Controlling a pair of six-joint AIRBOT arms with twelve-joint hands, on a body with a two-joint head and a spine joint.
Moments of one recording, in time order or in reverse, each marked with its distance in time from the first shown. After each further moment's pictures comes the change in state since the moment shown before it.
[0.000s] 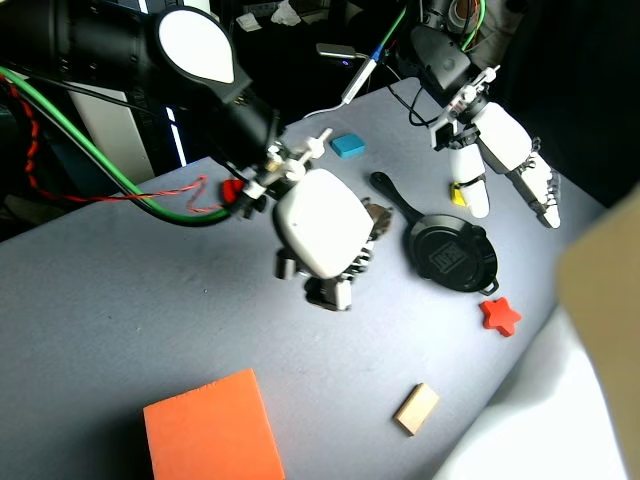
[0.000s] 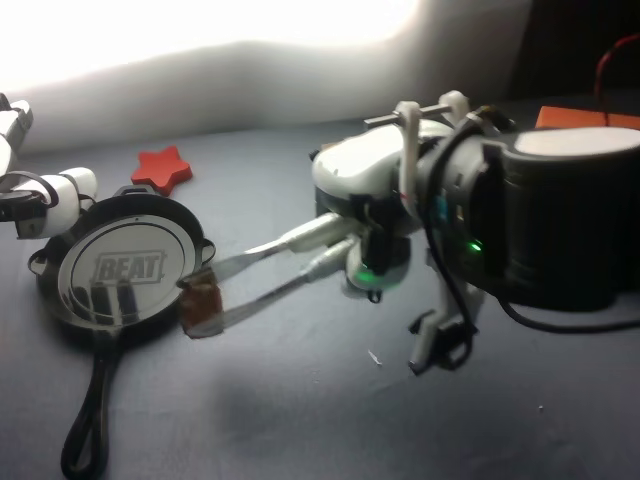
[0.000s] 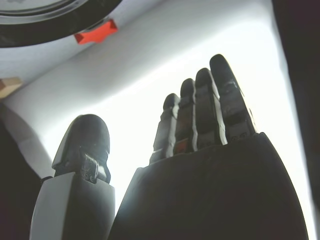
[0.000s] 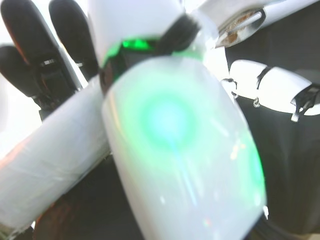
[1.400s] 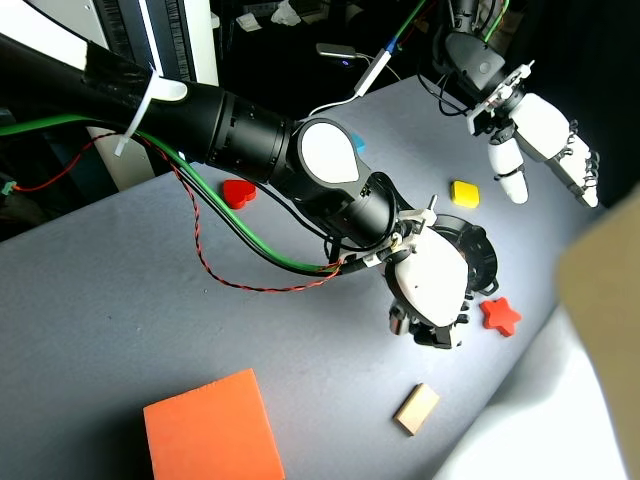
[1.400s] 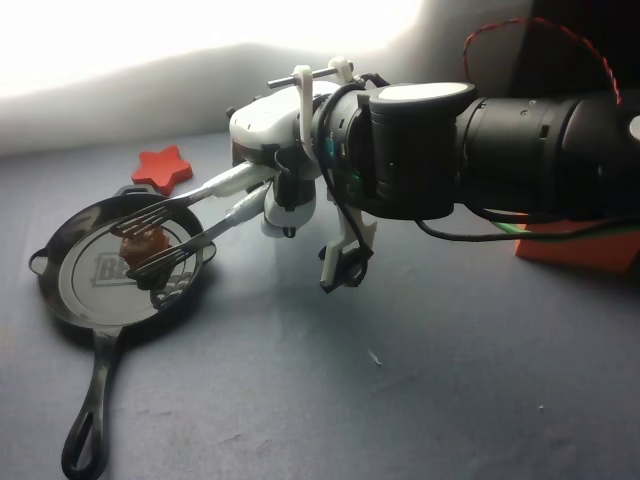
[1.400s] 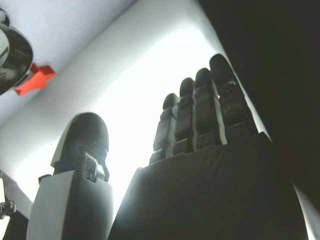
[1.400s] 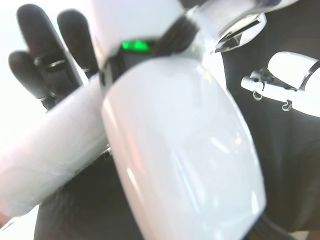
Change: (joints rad) left arm 0.124 0.063 0.119 0.045 0.048 -0.014; right arm -0.032 -0.333 0.569 -0.018 0.341 -0.049
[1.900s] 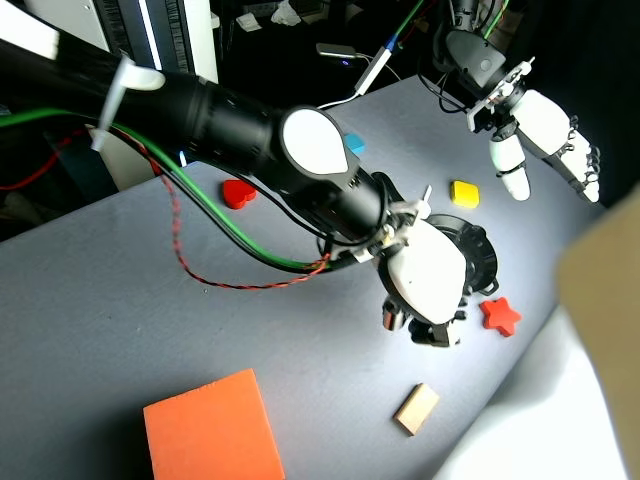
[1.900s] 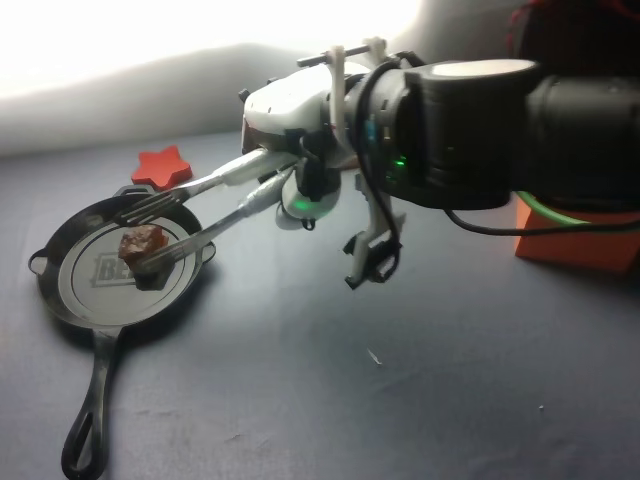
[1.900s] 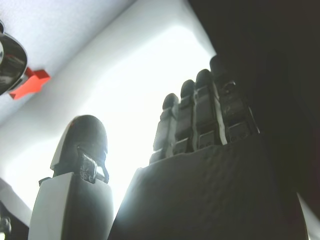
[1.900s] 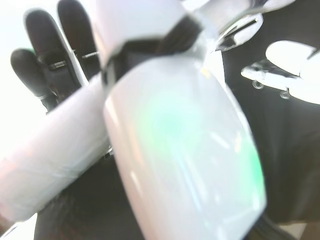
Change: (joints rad) left arm -0.011 0.003 -0.007 -0.017 -0.008 0.000; right arm 0.037 0.159 -0.205 -0.002 0.003 0.000
